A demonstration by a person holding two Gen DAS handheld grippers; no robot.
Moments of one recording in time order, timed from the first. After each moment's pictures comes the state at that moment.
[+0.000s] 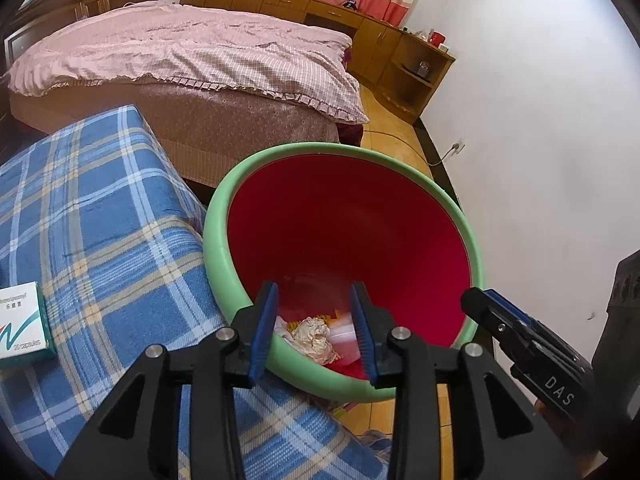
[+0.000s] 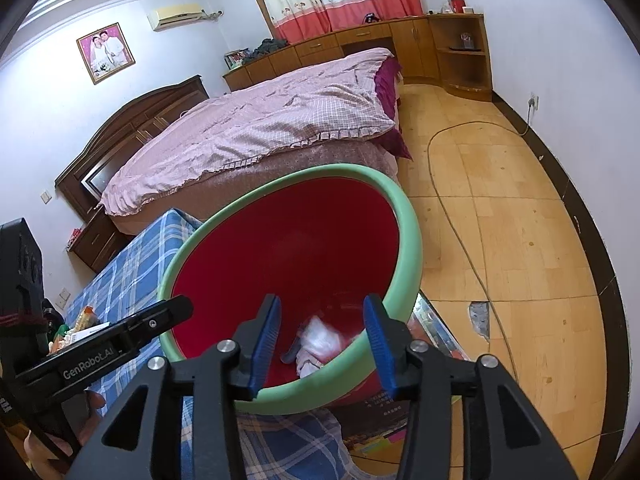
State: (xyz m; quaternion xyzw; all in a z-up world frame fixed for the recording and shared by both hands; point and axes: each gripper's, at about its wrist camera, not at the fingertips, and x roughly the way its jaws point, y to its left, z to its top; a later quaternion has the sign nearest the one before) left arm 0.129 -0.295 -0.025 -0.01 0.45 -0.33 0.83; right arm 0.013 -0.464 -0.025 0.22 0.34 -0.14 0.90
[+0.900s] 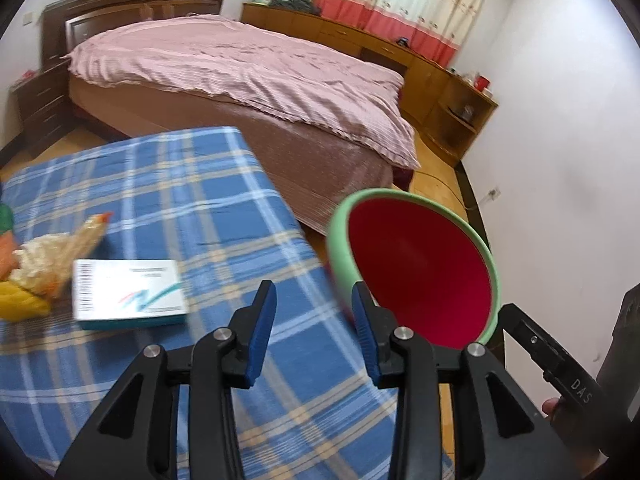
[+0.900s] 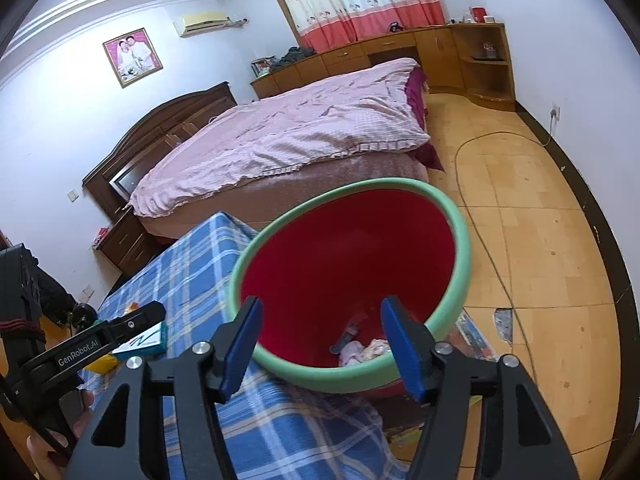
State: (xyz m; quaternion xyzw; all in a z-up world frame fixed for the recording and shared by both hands) left arm 0.119 -0.194 0.016 -0.06 0.42 -0.24 0.87; right arm 0.005 -0.420 0.007 0.23 0.32 -0.09 0.92
